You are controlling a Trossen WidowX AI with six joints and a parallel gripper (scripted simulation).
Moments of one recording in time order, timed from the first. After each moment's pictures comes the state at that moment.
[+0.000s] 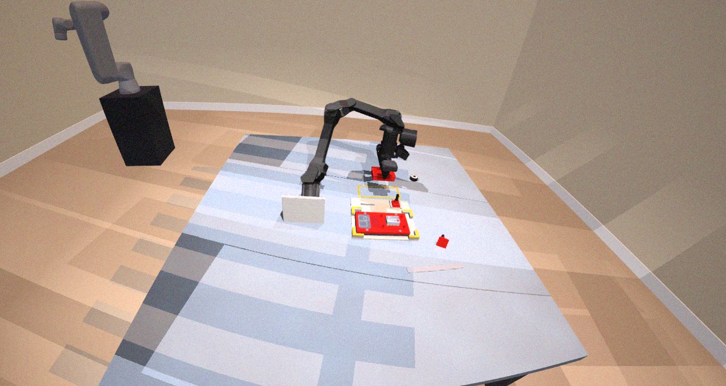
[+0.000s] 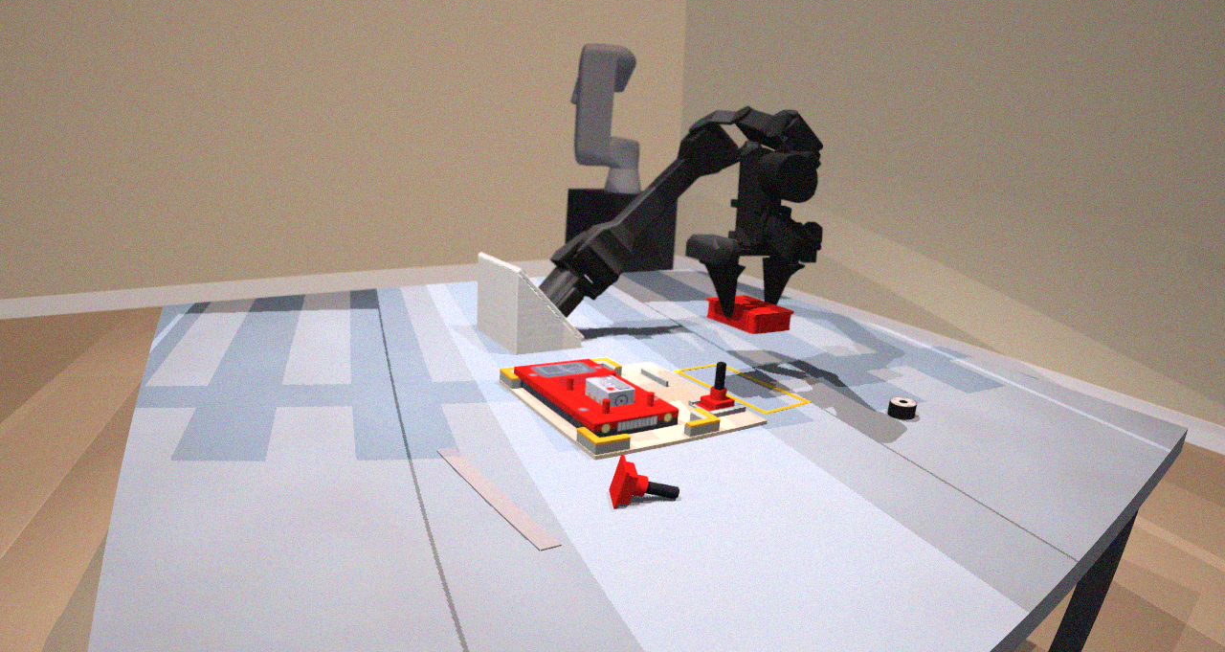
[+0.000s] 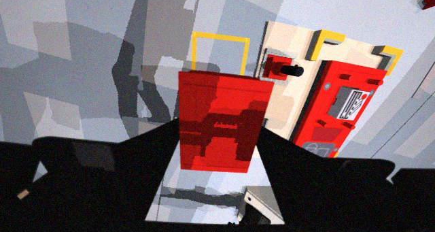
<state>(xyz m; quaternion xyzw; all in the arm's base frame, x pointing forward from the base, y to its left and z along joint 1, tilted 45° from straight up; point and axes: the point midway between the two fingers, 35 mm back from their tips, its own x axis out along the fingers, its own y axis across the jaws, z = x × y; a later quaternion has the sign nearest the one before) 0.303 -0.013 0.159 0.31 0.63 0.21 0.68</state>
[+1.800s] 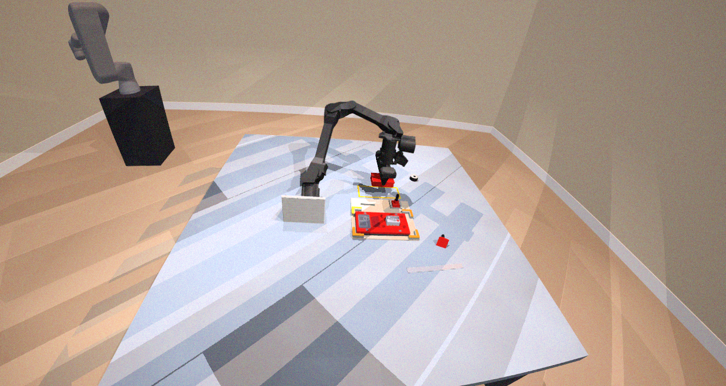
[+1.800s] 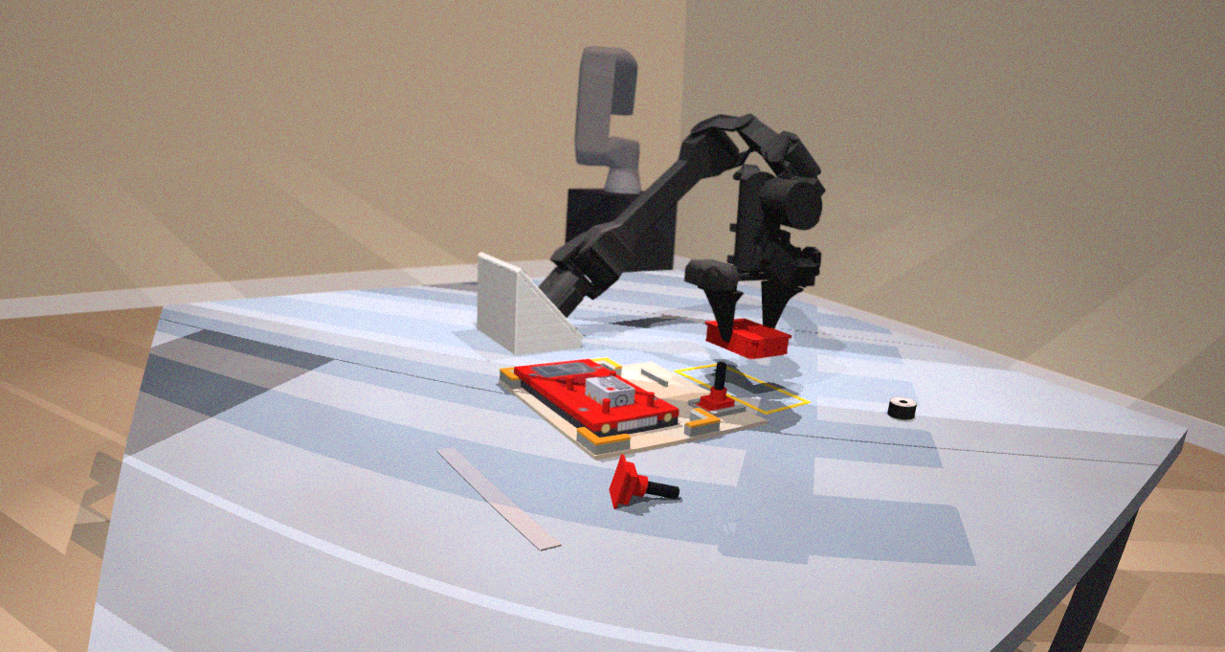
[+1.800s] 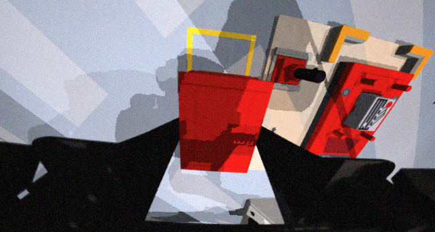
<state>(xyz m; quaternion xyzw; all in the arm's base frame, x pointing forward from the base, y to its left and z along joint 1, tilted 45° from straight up) 0.309 0.008 0.137 0.31 0.63 0.21 0.68</state>
